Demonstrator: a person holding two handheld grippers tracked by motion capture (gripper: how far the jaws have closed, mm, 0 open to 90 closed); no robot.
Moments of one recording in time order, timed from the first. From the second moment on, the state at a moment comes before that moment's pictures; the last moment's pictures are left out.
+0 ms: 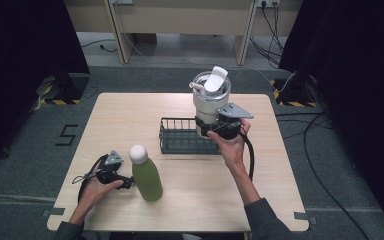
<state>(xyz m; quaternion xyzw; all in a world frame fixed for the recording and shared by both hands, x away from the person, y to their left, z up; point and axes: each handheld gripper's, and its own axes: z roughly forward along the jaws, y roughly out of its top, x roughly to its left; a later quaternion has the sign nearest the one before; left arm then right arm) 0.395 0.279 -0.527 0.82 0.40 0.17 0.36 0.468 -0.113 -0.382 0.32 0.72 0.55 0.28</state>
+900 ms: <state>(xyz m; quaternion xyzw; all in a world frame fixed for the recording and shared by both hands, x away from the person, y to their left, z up) 0.395 0.279 -0.527 0.82 0.40 0.17 0.36 0.493 -0.114 -0.414 0.35 0.71 0.54 0.28</state>
